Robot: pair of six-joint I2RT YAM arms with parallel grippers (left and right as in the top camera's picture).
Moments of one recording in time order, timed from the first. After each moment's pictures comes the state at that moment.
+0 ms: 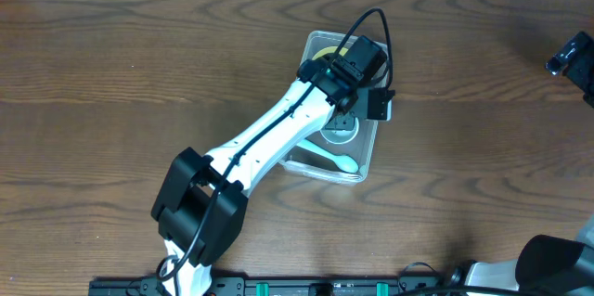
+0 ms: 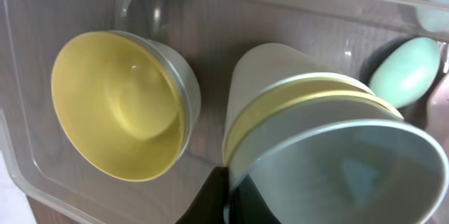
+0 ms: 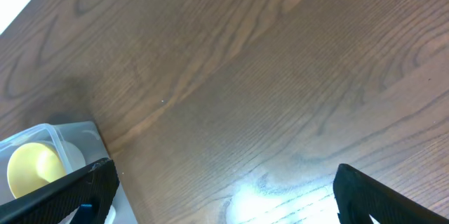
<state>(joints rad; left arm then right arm) -0.74 1.98 1.69 -0.94 -0.09 0.93 -0.47 1.61 1.84 -1.35 -0.09 0.32</state>
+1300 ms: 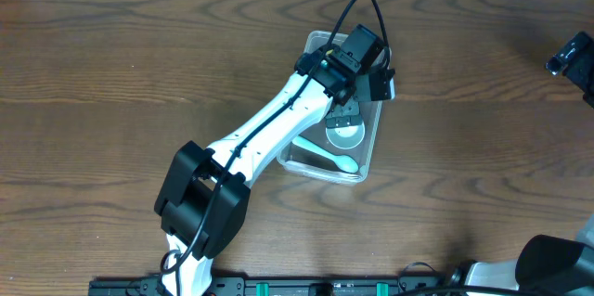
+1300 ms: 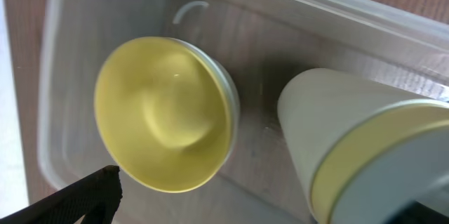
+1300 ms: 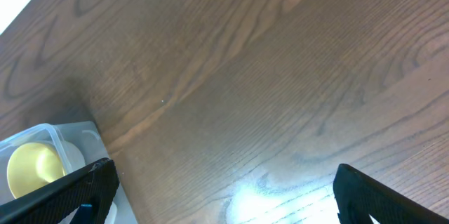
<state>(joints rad) -0.71 2.01 1.73 -0.84 -0.09 0.80 -0.47 1.61 1.84 -1.35 -0.09 0.32</state>
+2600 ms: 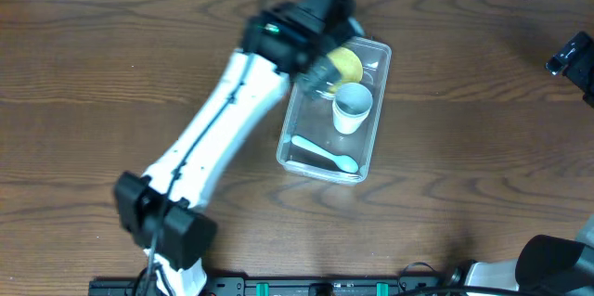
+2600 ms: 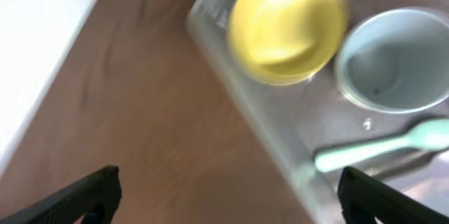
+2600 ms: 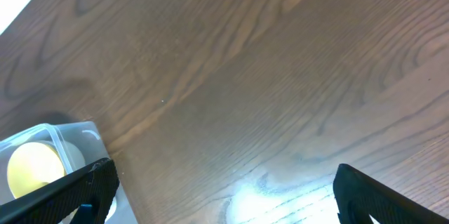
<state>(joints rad) -0.53 1.88 1.97 -1.22 -0.17 0.34 -0.47 1.61 1.84 -1.35 -0.09 0.32</state>
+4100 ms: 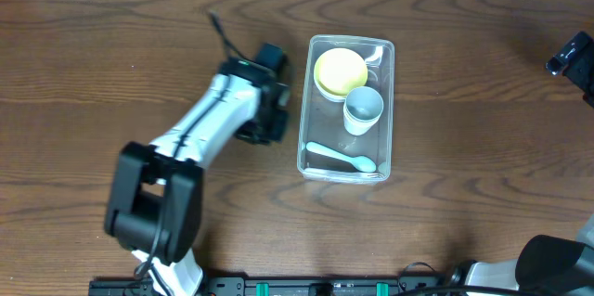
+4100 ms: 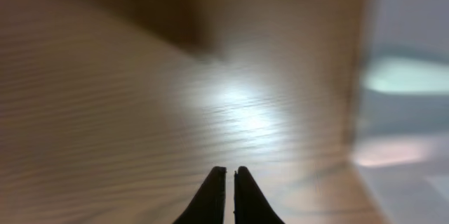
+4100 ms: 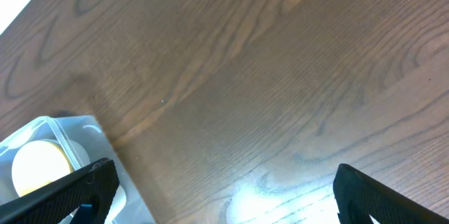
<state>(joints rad) -0.37 1.86 1.36 -1.08 0.09 -0.15 -0.47 1.61 1.84 -1.35 -0.09 0.32</state>
